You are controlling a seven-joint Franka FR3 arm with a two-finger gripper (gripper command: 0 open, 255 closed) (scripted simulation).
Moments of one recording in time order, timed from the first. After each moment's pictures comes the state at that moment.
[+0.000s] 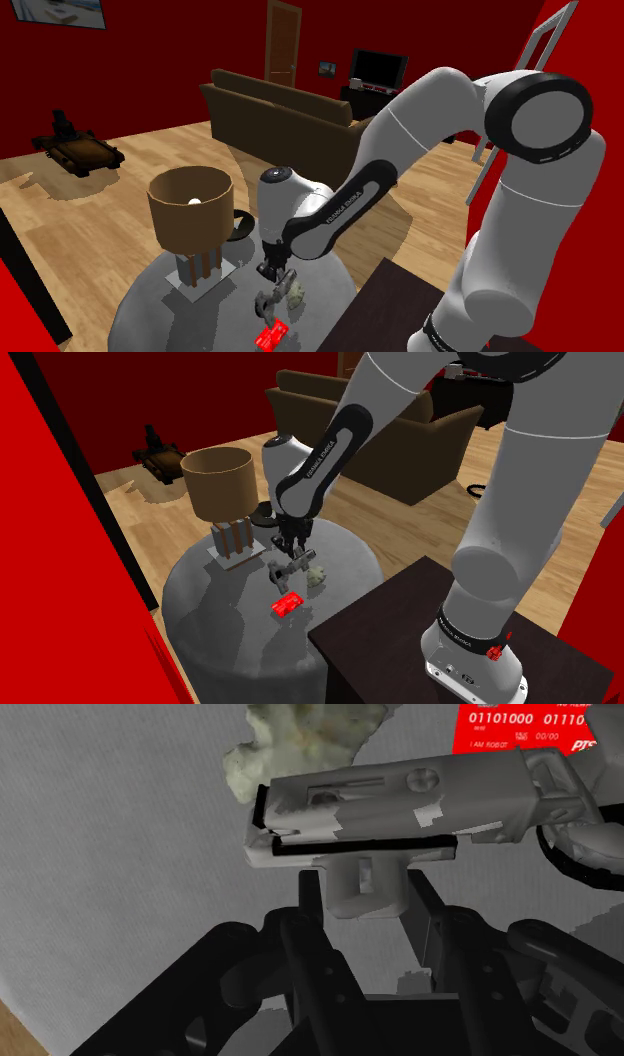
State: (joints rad) arm 0.06 0.10 0.29 -2.47 -0.22 2.51 0.44
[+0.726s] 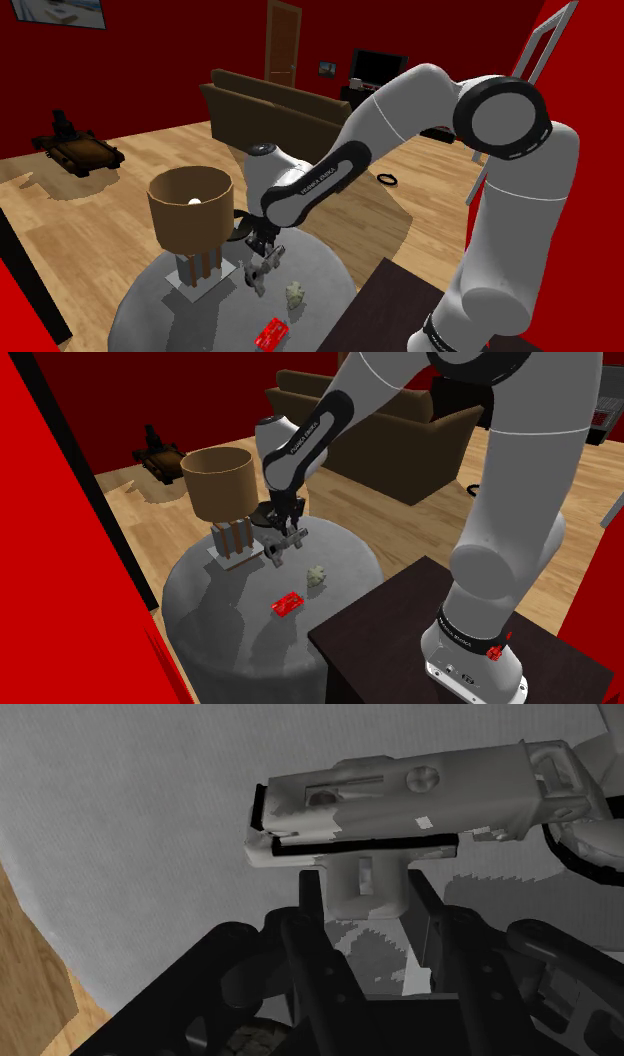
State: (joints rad) arm 0.02 0.20 0.25 -2.24 -0.23 2.40 0.34
